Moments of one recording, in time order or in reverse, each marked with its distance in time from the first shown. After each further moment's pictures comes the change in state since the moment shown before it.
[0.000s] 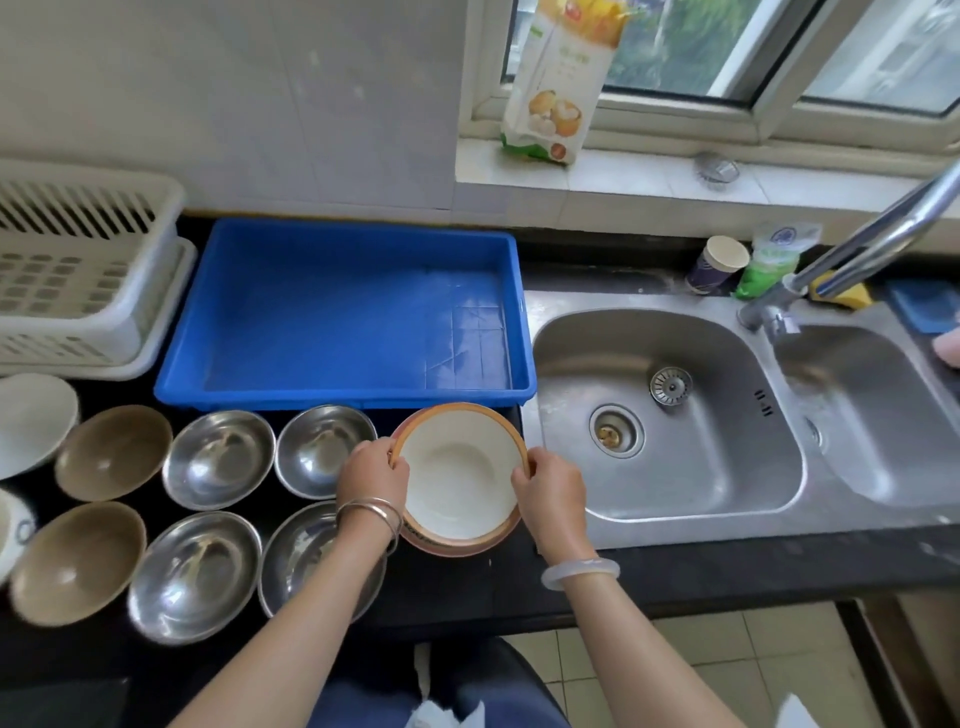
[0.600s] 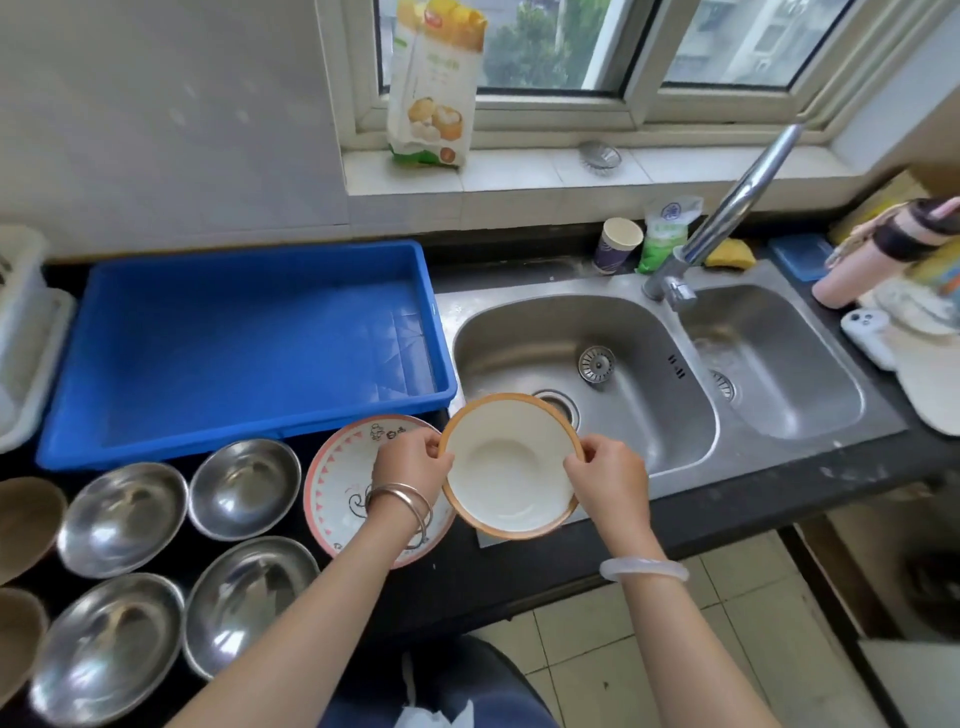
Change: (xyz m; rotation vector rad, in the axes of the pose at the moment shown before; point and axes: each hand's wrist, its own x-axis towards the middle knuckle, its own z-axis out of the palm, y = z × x) left_hand -0.025 0.095 0.037 -0.113 -0.238 0.215; right_hand -0.002 0.073 -0.099 0.043 0.194 0.161
